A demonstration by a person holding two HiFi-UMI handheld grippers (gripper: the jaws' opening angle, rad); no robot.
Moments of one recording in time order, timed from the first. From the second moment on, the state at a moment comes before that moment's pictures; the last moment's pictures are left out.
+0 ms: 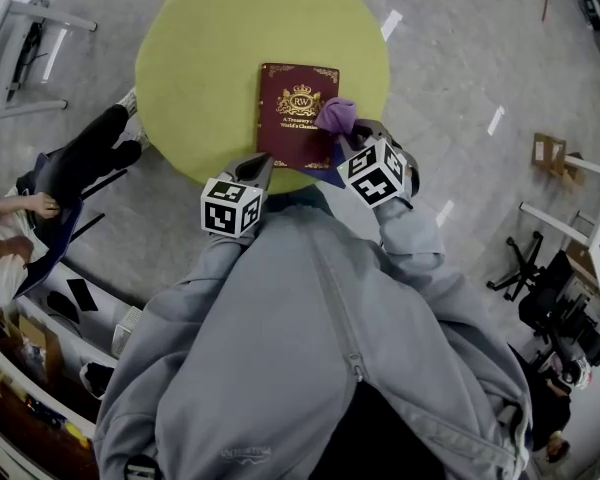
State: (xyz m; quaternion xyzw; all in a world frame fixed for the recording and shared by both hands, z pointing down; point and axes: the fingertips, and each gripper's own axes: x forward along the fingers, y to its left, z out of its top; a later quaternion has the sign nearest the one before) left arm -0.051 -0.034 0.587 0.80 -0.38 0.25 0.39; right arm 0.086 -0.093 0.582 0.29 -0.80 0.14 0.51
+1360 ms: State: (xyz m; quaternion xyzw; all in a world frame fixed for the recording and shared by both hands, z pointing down) left arm -0.057 -0.013 0.583 0.81 -0.35 0.26 0.38; right arm -0.021 -0.053 0.473 0.24 -0.88 0.04 0.41
